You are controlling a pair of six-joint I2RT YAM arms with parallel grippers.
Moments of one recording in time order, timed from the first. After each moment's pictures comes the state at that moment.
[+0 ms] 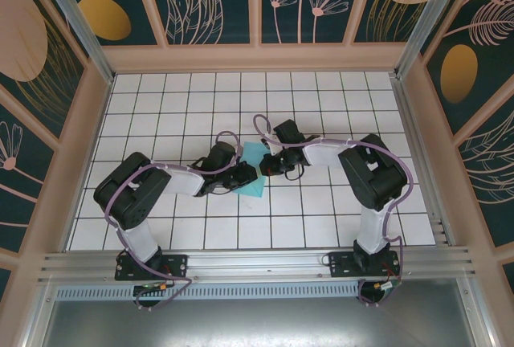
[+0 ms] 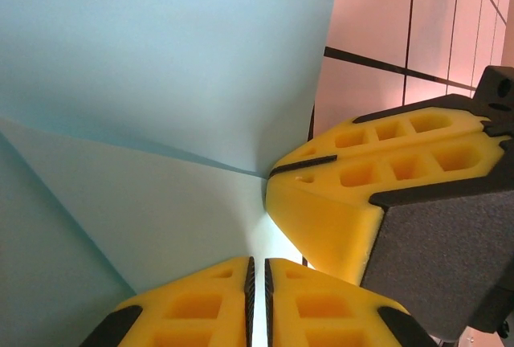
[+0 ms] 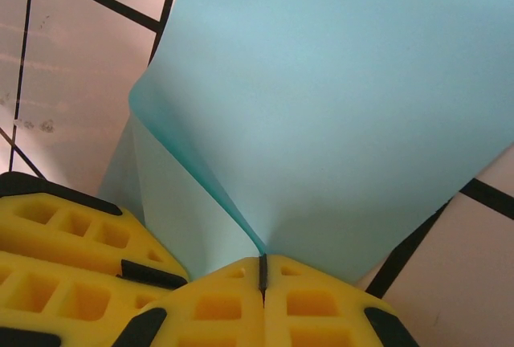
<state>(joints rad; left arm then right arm) -0.66 1.77 0.68 0.33 0.39 -1.00 0.61 1.89 1.04 -0.23 -0.48 0.31</state>
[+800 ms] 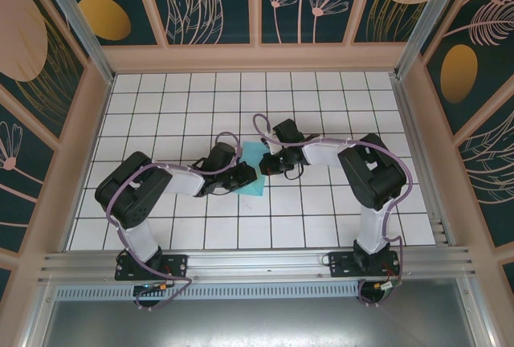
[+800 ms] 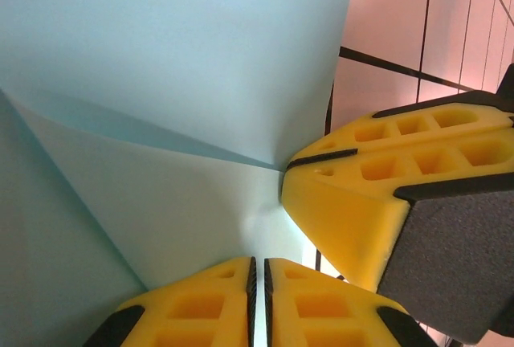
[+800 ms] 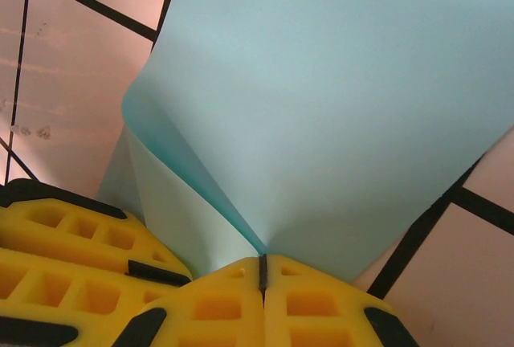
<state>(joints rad) -0.66 1.78 0.68 0.33 0.38 -1.01 0.61 1.90 1.05 -0.24 -0.47 0.31</state>
